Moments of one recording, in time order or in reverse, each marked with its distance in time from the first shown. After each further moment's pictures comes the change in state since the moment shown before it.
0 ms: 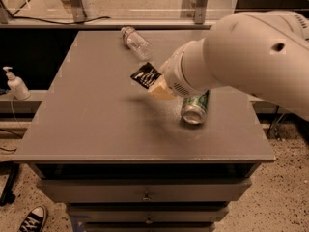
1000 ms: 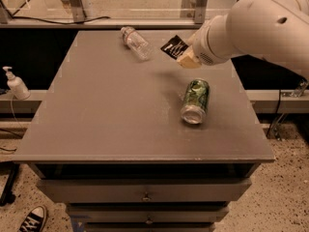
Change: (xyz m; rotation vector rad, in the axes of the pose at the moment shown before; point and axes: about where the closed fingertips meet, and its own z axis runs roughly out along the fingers) arm 0.037 -0.122 0.026 0.152 0.028 -0.025
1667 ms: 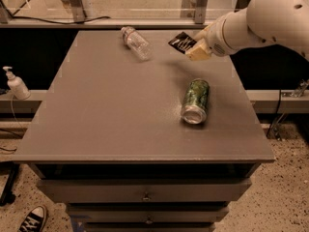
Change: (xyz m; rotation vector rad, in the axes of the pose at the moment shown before) arm 0.027 -0.050 0.038 -0.061 -0.083 0.053
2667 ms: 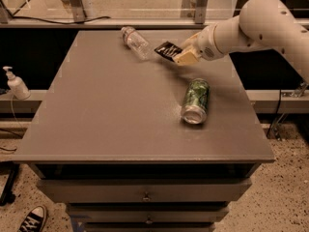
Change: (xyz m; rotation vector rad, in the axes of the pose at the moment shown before) arm 0.000 0.015 0.053 -0.192 -0.115 0.075
